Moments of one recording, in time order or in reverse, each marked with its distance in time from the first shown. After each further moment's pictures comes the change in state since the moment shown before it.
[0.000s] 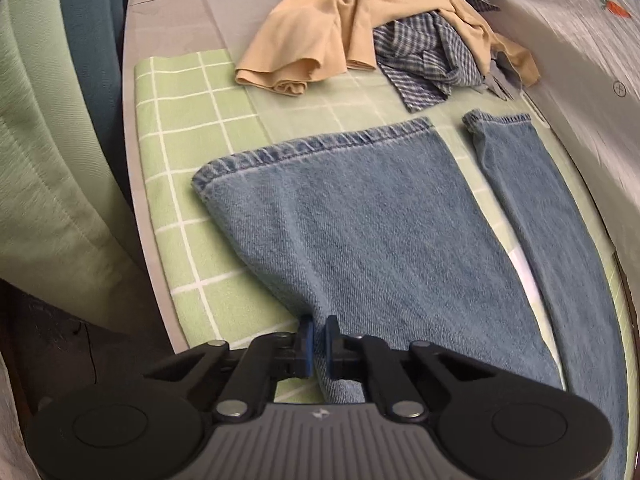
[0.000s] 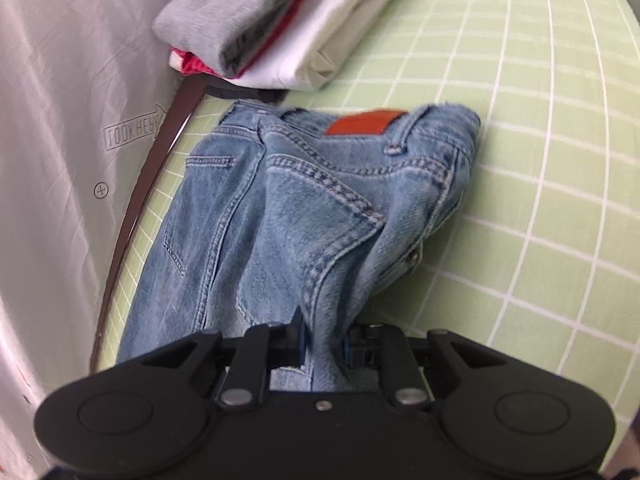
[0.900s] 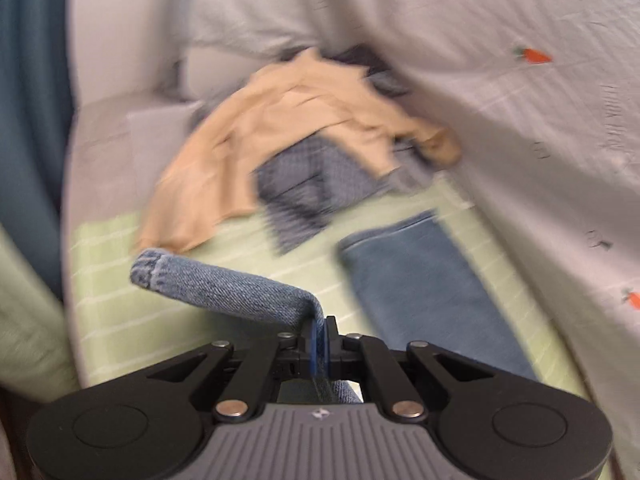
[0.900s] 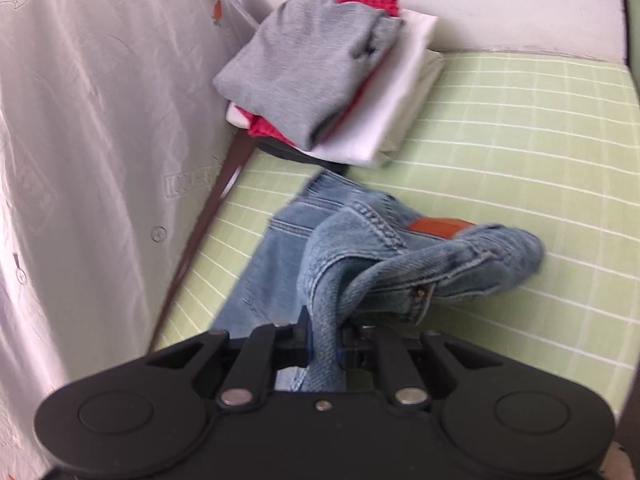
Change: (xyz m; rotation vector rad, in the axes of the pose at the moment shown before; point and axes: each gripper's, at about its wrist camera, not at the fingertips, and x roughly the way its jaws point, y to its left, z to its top) left arm -0.075 -0.147 0.080 0.105 -0.236 -0.074; right arm -0.056 0.088 0.037 0.003 -0.107 0.050
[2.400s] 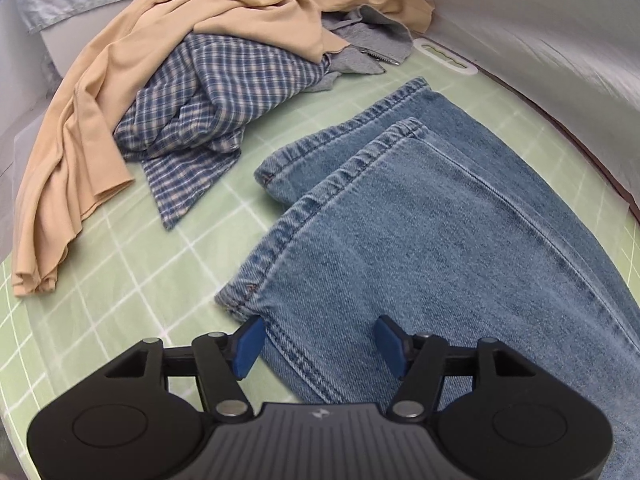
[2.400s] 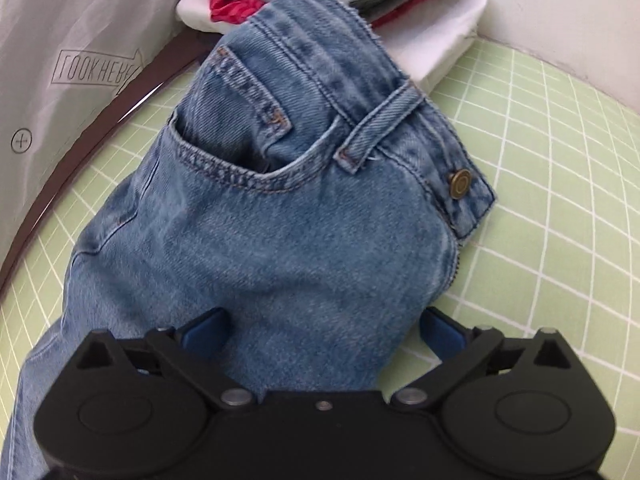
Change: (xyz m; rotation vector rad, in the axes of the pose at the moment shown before) left arm 0.170 -0.051 -0.027 0.286 0.231 0.138; right arm 0.169 0.047 -0.053 -0.221 -0.005 -0.437
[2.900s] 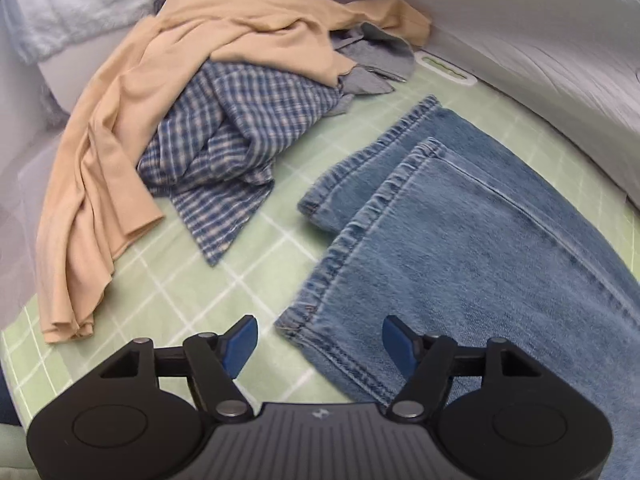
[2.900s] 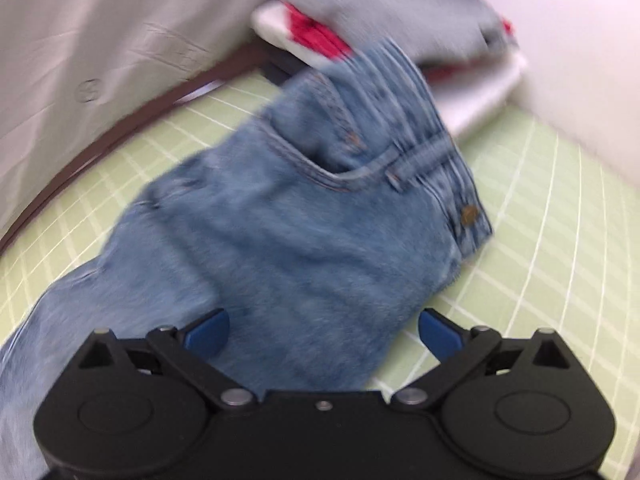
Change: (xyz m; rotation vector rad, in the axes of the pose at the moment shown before) left arm -0.011 0.039 0.012 0.062 -0.015 -0.034; right arm -0.060 0.033 -0.041 -0.268 -0.138 -0.006
